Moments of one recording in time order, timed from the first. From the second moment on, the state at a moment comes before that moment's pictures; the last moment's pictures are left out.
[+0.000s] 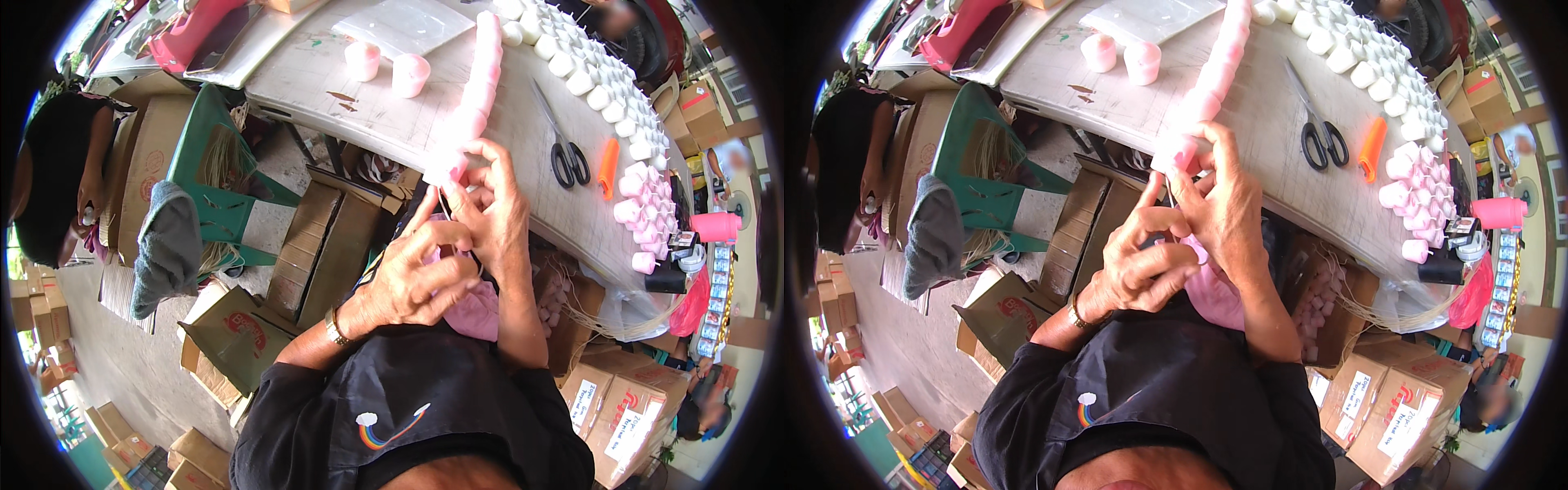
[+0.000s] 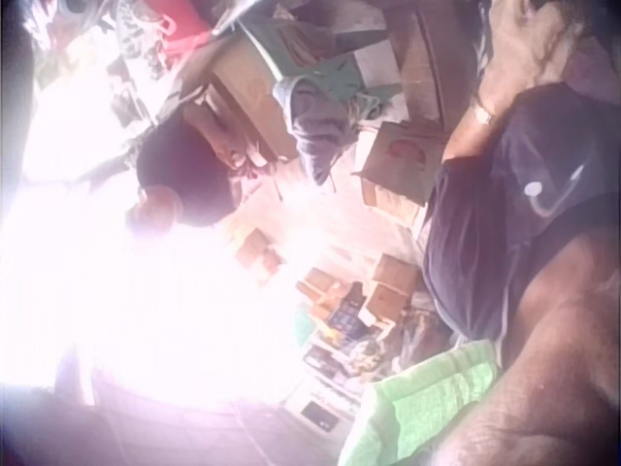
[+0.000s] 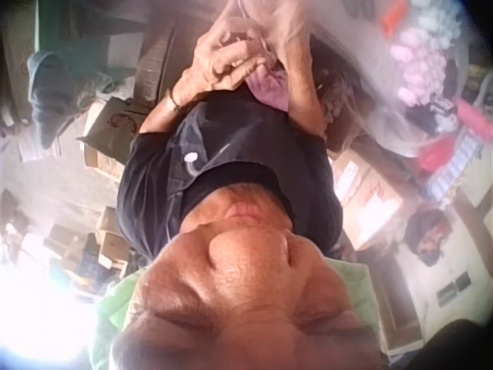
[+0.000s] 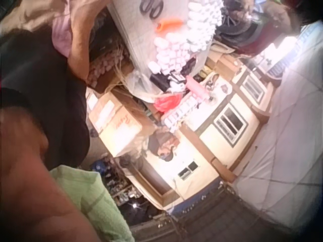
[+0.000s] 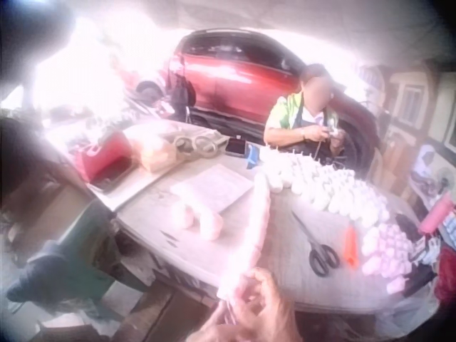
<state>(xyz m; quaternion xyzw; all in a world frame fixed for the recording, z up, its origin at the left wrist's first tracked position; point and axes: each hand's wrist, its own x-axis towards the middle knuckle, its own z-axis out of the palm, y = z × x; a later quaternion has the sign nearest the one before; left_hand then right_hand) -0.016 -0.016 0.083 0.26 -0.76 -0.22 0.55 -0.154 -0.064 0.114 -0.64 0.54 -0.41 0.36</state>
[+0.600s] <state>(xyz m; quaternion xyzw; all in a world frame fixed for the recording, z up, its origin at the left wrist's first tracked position) 0.010 -0.030 0.033 0.35 -0.42 -0.77 0.34 -0.206 -0.013 0.086 -0.69 0.53 -0.30 0.39</state>
